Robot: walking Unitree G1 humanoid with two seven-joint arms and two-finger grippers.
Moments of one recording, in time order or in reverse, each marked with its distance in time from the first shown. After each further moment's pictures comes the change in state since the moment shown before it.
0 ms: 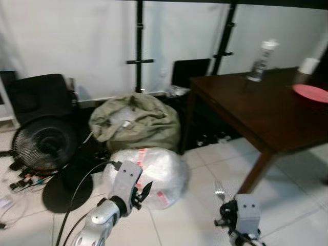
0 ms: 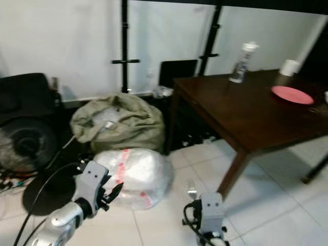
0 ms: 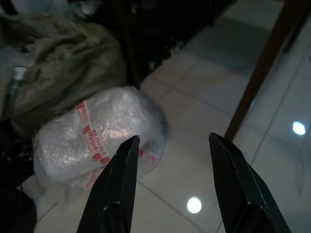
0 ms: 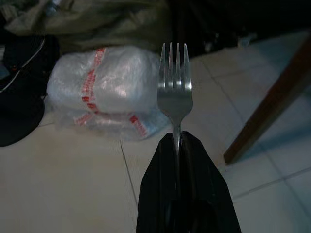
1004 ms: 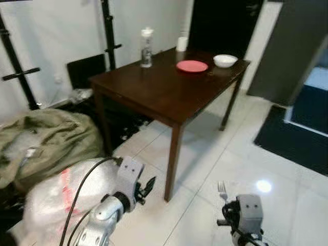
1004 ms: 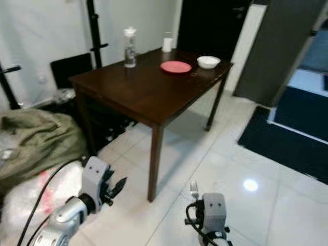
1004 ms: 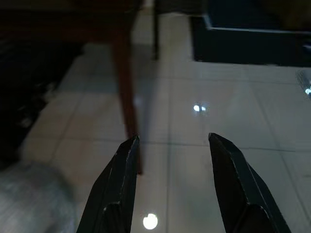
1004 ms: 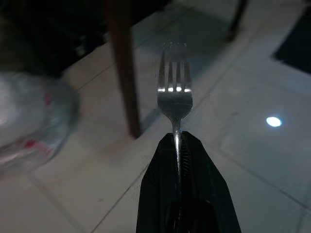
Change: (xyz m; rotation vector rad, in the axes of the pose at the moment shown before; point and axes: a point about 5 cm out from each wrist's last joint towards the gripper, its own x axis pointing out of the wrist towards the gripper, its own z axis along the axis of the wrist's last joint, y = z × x) left arm 0.007 -0.006 0.010 -0.030 -0.045 -0.020; right arm 0.002 -0.007 0.006 -0.009 -0.024 -0.020
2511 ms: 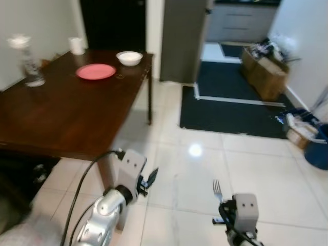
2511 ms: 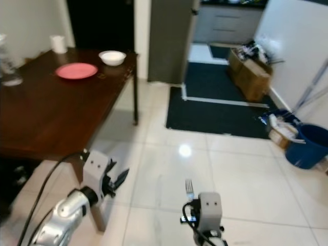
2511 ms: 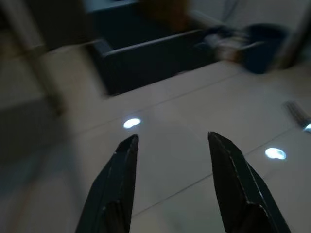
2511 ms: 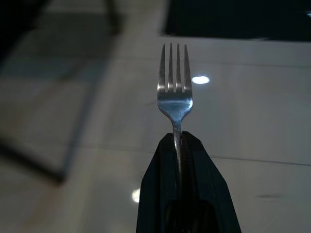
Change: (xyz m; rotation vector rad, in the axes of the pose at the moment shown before) left arm 0.014 -0.013 0.021 0.036 -0.115 -0.054; right arm -0.002 -0.002 -0.005 0.030 0.021 -0.020
